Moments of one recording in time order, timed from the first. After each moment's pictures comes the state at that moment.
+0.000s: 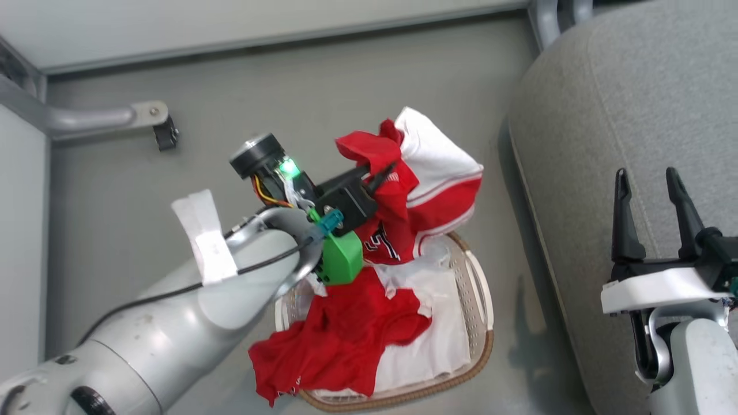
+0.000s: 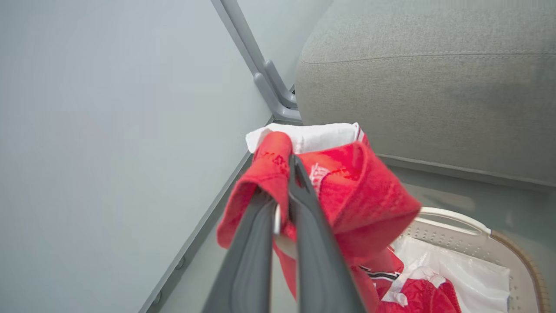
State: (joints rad) left arm -0.97 0.24 -1.23 0.63 -0.42 -0.06 -0.26; right arm -0.21 -0.05 -0.14 0.09 0.11 0.13 -0.26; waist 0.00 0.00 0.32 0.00
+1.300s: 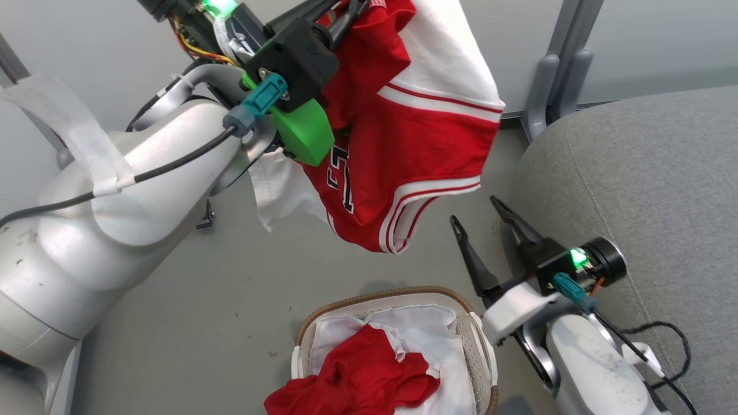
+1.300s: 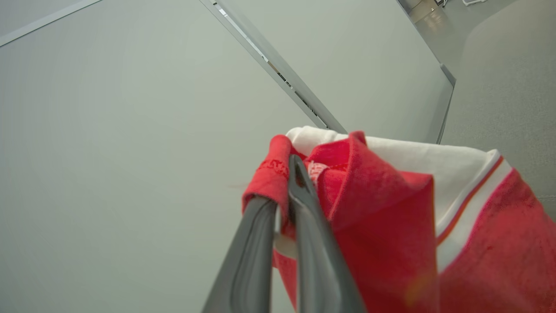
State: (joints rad) left arm -1.24 0.41 -1.11 0.34 -0.44 -0.03 -0.18; right arm -0.33 -0.05 0.27 0.34 0.00 0.13 -0.26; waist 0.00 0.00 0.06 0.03
